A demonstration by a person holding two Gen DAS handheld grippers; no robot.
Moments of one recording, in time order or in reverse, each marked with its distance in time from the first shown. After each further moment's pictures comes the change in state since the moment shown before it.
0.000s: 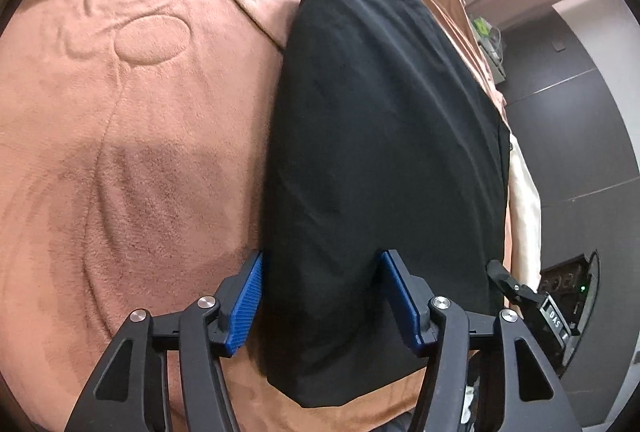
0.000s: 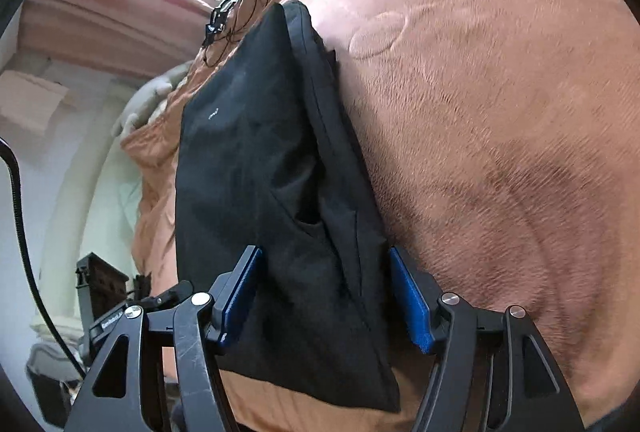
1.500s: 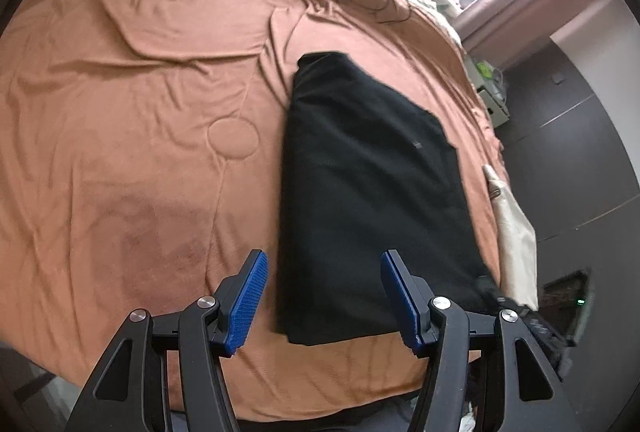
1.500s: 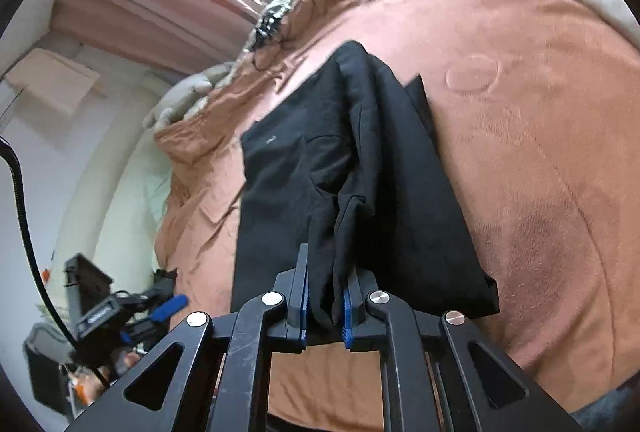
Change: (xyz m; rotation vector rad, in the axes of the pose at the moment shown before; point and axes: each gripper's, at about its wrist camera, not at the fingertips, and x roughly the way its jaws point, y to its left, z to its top) left arm -0.108 0.003 0.006 -0.009 -0.167 0.069; right arm -0.026 0.065 0.001 -0.100 -0.053 0.062
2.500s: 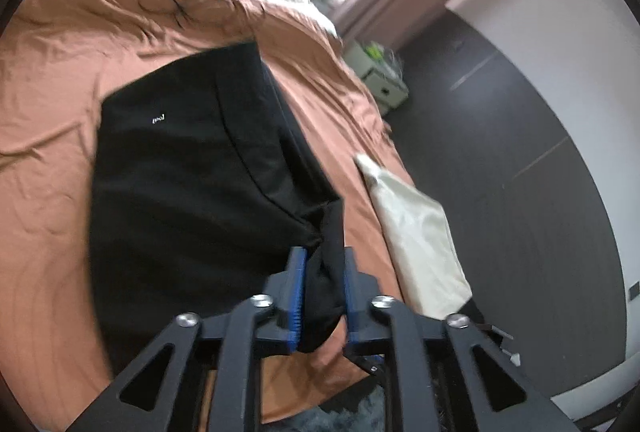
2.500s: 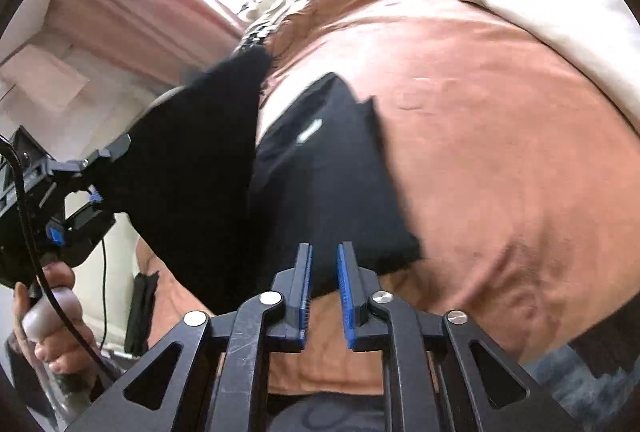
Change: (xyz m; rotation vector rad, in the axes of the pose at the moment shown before) left arm 0.010 -0.170 0.008 0.240 0.015 -0.295; right arm -0.058 -0.007 -0.023 0.005 -0.056 -0.118
